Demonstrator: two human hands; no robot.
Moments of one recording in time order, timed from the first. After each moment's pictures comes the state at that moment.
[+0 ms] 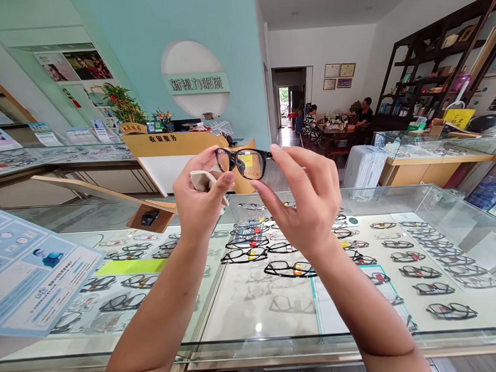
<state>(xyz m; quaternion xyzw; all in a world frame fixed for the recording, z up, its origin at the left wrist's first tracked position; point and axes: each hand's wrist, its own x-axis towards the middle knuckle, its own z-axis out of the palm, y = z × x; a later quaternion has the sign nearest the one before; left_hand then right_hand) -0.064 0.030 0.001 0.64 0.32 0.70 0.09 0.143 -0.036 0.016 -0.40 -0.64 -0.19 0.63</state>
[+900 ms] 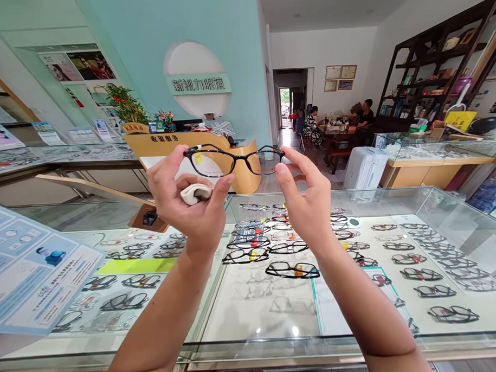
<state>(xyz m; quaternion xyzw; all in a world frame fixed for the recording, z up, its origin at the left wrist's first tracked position) -0.061 0.025 -0.008 0.56 0.29 0.75 -0.19 0.141 -0.015 0.010 -0.35 -0.64 0.05 0.69</state>
